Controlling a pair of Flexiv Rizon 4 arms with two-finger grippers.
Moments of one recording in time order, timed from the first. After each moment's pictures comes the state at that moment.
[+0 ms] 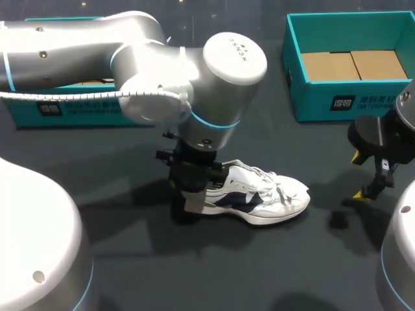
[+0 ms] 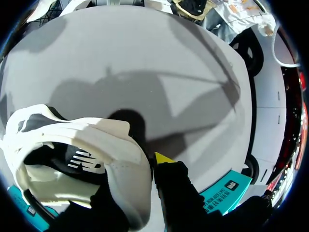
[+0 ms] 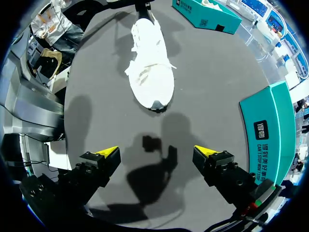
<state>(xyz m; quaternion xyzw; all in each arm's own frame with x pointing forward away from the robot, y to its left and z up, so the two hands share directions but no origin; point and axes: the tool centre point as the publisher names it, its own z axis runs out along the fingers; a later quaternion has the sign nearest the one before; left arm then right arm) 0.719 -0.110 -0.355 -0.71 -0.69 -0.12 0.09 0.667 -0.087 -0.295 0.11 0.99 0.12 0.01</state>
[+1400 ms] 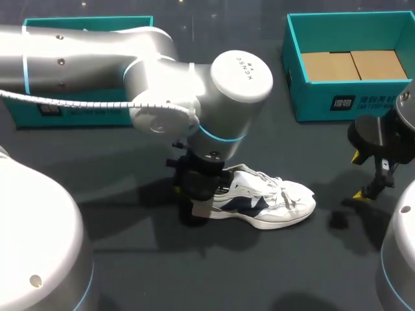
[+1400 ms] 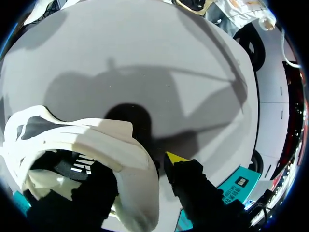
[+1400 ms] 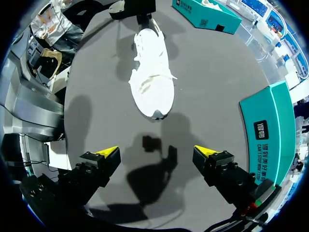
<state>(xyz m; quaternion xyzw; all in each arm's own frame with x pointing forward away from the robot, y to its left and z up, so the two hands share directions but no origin) 0.719 -0.132 -0.382 -0.73 -0.67 -0.11 0.07 0.667 -0.087 -0.295 0.11 0.99 0.12 0.01</state>
